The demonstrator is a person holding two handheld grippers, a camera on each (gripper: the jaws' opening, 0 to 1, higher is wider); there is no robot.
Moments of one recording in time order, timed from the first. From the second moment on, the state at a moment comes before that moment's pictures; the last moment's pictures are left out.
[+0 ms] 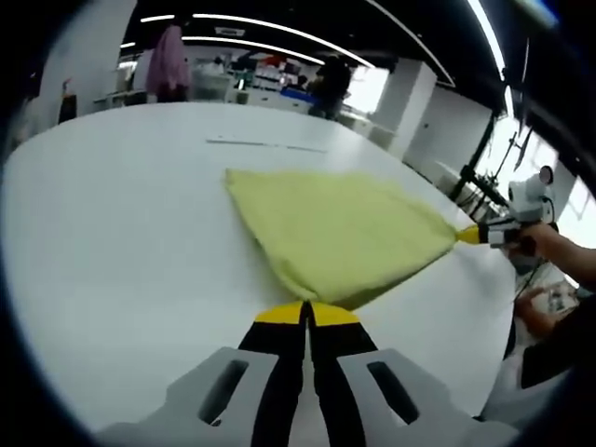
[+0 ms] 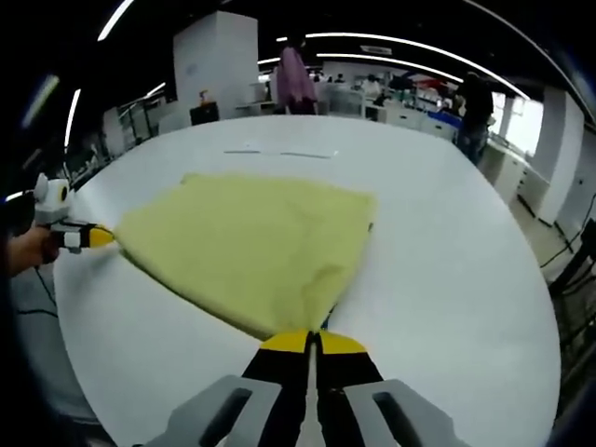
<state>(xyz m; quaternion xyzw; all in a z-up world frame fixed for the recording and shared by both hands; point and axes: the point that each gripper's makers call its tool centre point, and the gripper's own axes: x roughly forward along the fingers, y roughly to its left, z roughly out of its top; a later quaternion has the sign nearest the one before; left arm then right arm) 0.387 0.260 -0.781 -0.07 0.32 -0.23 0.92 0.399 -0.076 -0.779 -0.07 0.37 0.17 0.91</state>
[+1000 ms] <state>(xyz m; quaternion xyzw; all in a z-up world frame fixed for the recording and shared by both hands) 0.382 0.266 -0.791 -0.04 0.33 -0.25 0.91 0.391 -0.082 -0.794 -0.01 0.39 0.22 0.90</state>
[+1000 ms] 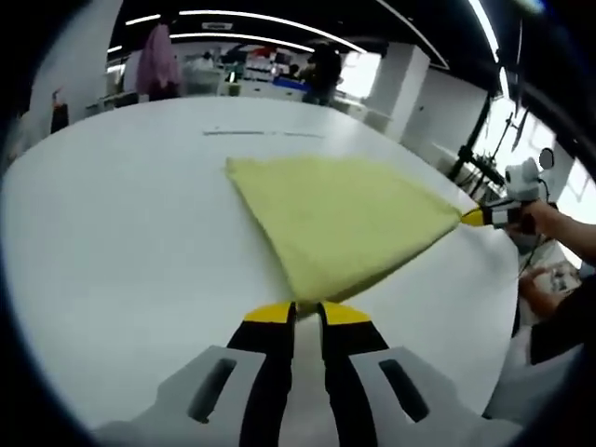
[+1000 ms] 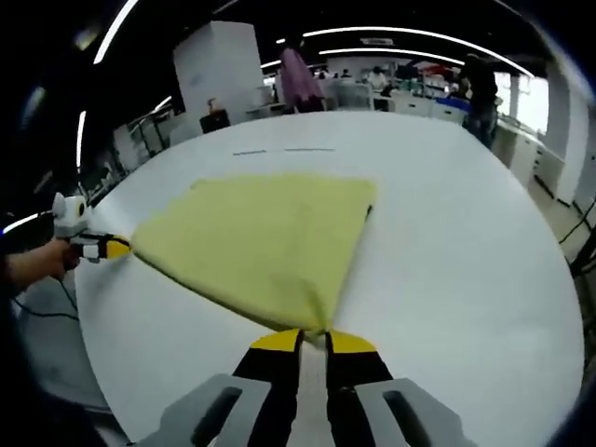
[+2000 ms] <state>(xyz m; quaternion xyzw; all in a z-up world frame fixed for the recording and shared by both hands) 0.382 0.276 -0.798 -0.06 0.34 -0.24 0.91 0.390 -0.094 -0.799 -0.06 0.38 0.24 0.89</state>
